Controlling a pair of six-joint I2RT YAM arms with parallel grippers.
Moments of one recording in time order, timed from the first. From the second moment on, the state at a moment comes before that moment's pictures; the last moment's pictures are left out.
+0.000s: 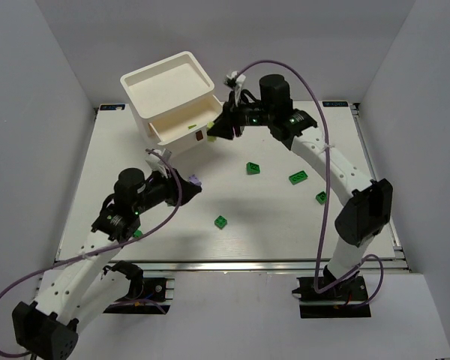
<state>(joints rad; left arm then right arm) -0.43 0.75 0.67 -0.11 0.41 -0.44 0.58 1.72 1.68 -0.28 -0.85 0.02</state>
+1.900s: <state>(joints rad) -0.43 0.67 0.70 -0.44 -0.02 -0.30 0.19 1.99 1.75 -0.37 -0.31 -0.04</state>
